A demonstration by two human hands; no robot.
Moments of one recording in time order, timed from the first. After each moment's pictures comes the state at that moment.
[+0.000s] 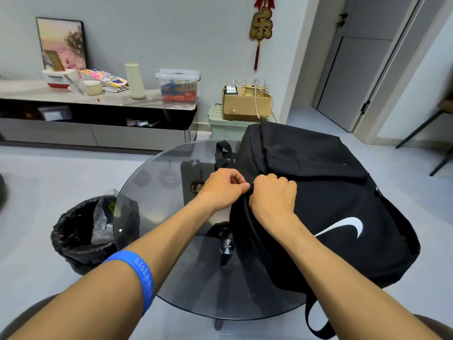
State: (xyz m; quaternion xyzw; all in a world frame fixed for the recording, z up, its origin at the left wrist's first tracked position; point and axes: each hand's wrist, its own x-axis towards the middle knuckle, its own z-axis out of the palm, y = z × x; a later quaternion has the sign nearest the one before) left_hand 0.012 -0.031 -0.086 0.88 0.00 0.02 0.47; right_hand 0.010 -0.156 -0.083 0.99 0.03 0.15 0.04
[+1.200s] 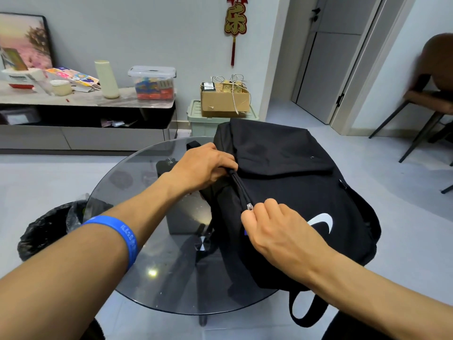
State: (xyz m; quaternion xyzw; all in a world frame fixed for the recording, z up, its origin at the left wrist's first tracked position) left_hand 0.046 -0.029 -0.056 0.91 -0.35 0.20 0.07; right_hand -0.097 -0.235 -0.066 0.85 0.35 0.31 0.24
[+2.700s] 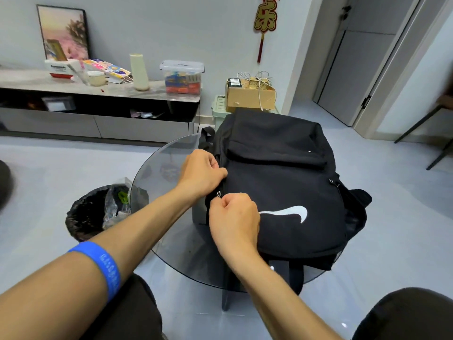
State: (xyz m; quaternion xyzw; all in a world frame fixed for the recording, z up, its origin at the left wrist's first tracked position) left_hand -0.023 0.028 -0.067 0.89 0.09 0.14 0.42; right_hand -0.111 -0.066 -0.080 0.89 -0.05 0.10 -0.44
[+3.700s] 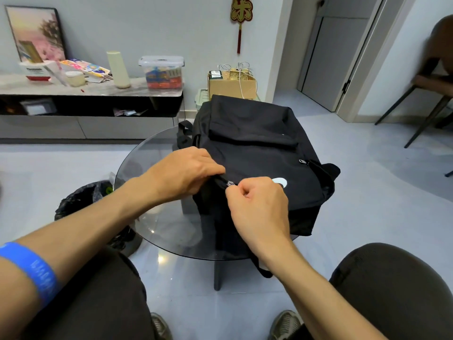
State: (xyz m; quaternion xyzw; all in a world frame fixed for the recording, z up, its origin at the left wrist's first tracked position) left_hand -0.076 0.026 -0.043 0.85 -0.46 0.24 0.04; right_hand -0.157 -0.153 -0.055 0.90 0.05 0.20 -0.39
